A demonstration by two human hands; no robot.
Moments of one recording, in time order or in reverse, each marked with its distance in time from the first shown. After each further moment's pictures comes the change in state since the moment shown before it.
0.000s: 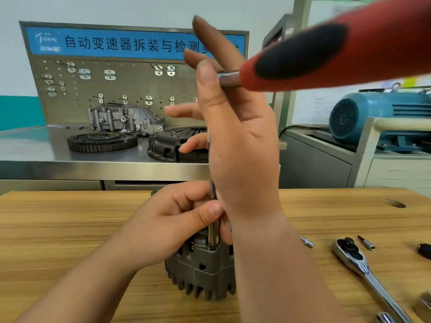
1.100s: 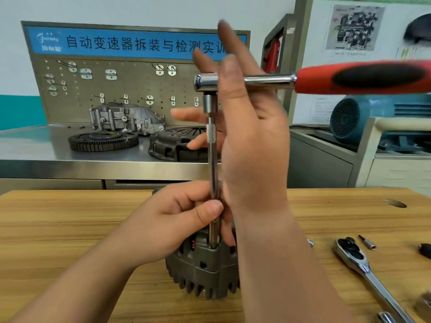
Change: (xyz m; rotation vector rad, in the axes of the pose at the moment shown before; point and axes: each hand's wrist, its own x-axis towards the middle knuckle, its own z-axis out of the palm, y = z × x) left_hand 0.001 -0.001 -0.004 -0.024 -0.083 0.008; right_hand 0.001 -0.003 -0.004 0.030 0.056 0.071
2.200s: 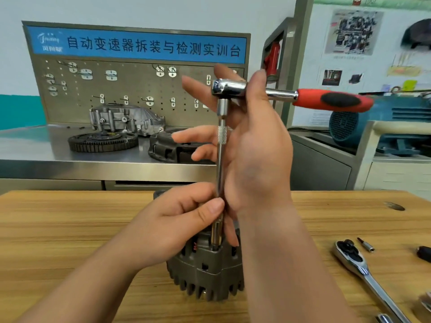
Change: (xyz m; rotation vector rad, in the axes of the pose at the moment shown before) left_hand -0.001 -0.001 0.000 -0.006 0.051 -0.039; right_hand 0.001 0.002 -0.004 0.186 -0.012 0.258
